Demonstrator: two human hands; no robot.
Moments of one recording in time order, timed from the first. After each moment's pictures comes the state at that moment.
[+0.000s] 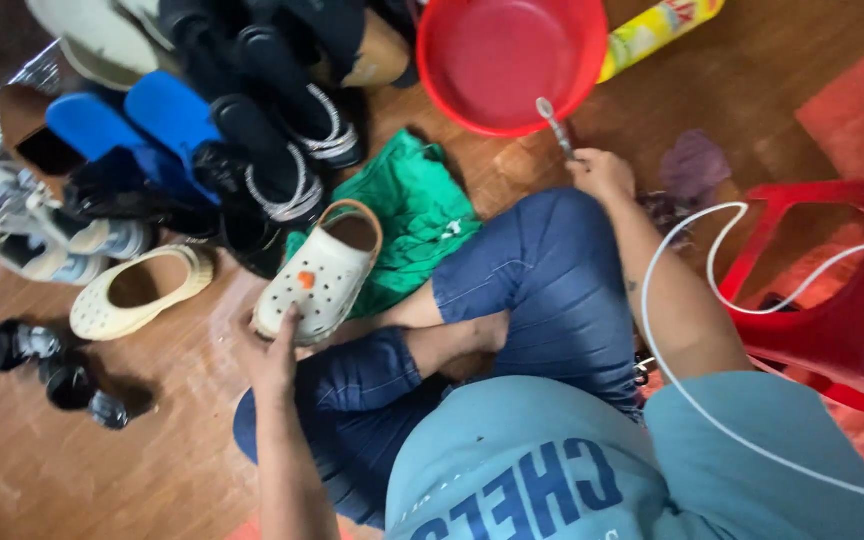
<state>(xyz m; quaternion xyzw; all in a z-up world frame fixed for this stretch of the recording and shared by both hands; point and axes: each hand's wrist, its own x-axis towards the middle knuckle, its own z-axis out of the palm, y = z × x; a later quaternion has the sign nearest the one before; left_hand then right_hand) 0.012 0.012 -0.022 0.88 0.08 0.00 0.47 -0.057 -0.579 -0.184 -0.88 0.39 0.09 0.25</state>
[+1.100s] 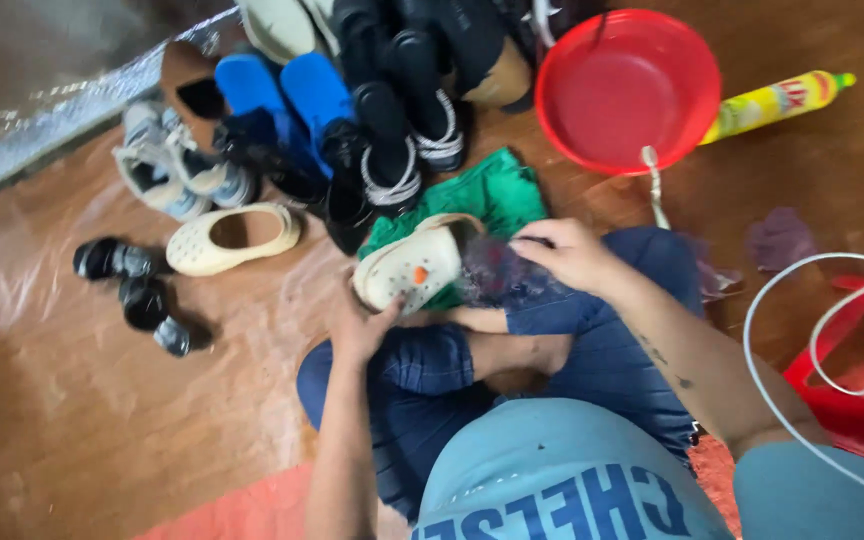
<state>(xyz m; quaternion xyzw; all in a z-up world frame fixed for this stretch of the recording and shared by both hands) 0.001 -0.018 0.013 0.91 0.07 -0.06 0.41 -0.025 -0.367 0.036 -0.80 0.02 -0.06 0.60</state>
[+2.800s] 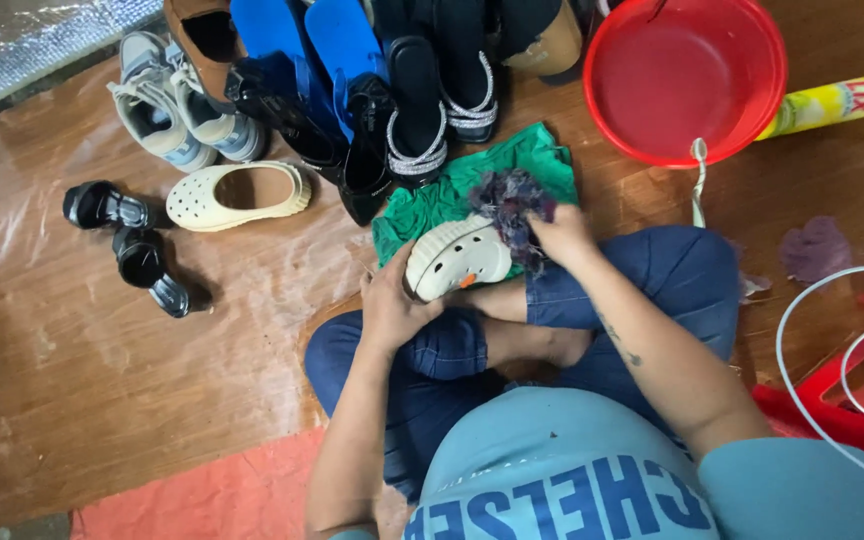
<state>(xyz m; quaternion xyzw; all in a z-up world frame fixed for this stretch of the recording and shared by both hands) -0.005 -0.030 0.009 0.92 -0.08 -0.07 0.39 0.025 -0.330 -0.091 -0.86 0.27 0.13 0.42</state>
